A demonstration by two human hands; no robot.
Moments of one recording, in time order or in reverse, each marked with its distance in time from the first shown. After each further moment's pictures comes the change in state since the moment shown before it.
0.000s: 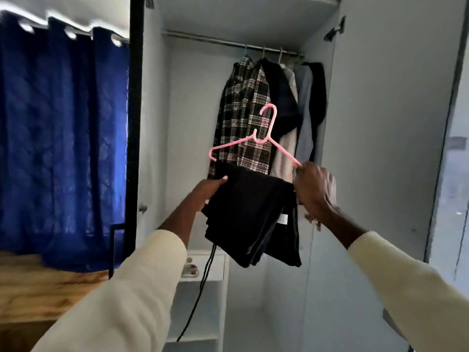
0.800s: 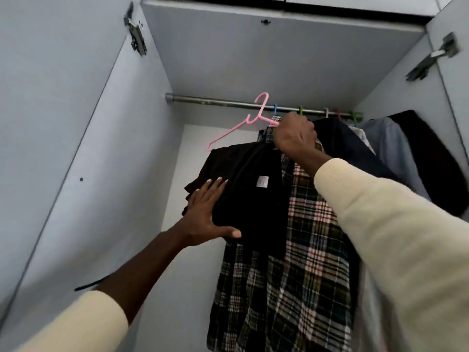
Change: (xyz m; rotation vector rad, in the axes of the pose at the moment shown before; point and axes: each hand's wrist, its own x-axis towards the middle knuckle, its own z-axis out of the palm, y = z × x) left_hand 0.404 0.097 -0.080 0.778 0.311 1.055; right_hand 0.468 -0.144 0.215 0.143 0.326 -0.209
